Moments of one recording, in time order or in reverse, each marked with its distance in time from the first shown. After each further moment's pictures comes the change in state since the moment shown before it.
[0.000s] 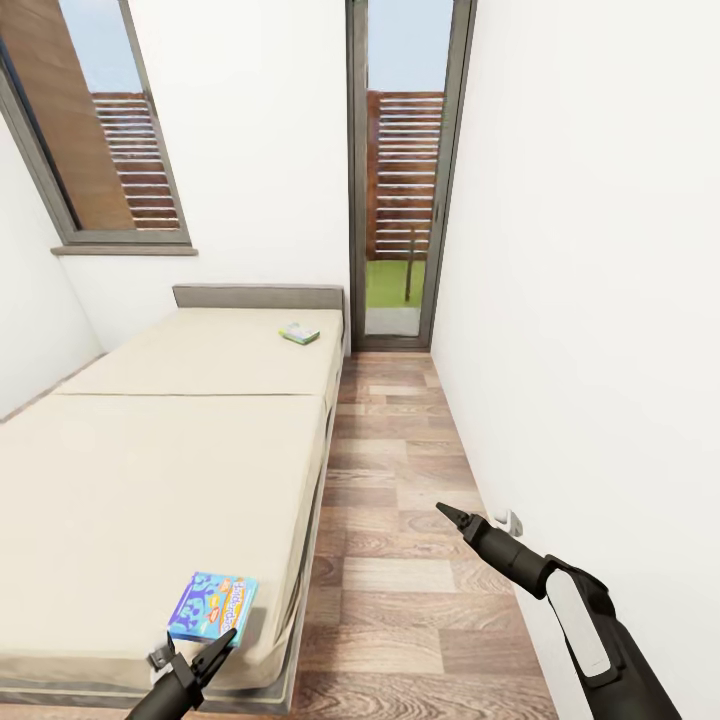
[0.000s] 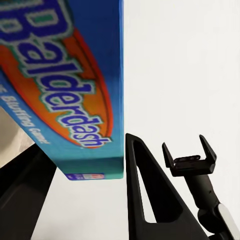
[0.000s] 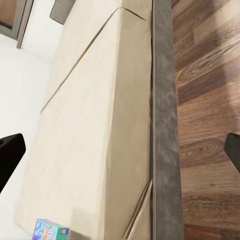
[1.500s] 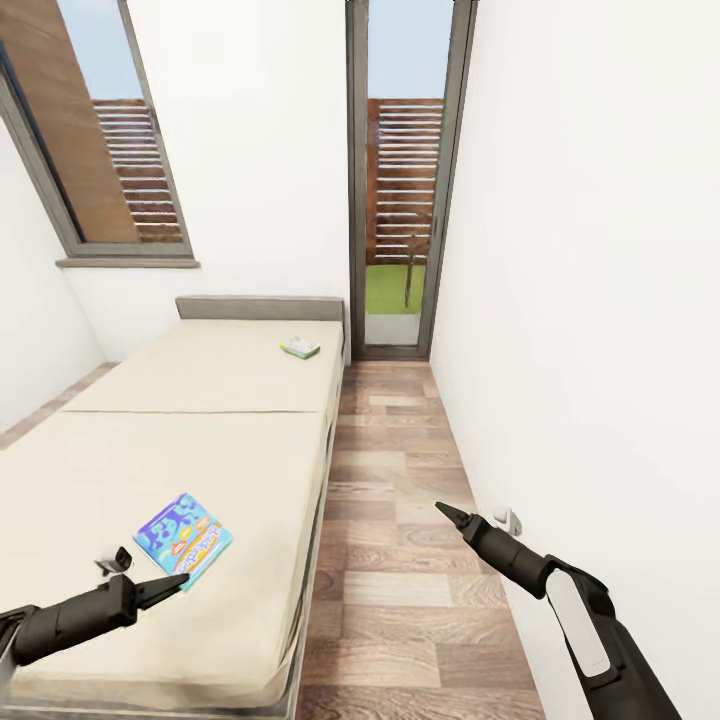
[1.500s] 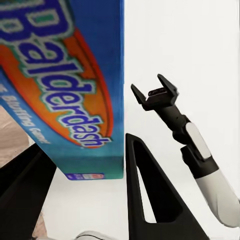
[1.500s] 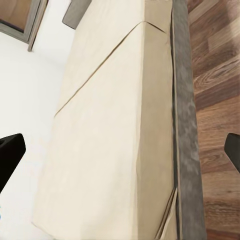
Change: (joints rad) left arm -0.009 0.262 -0.250 -0.565 -0.155 0.469 -0.226; right arm 0.000 0.000 0.001 0.000 0.002 -0.002 0.019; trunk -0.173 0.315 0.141
